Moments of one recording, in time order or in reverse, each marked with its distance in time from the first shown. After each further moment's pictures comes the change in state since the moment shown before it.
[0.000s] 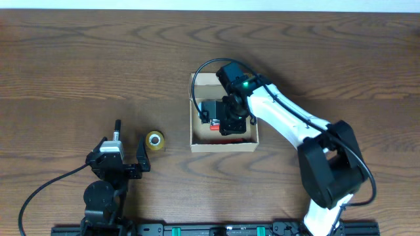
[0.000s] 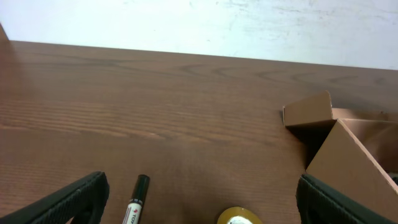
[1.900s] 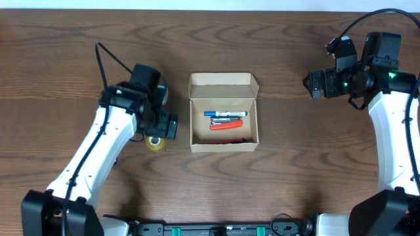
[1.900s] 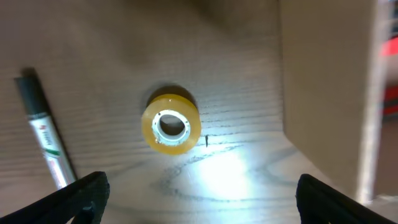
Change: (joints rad) left arm -0.153 1.503 1.037 -0.731 0.152 -0.004; right arm -0.715 -0.367 0.007 0.012 -0.035 0.660
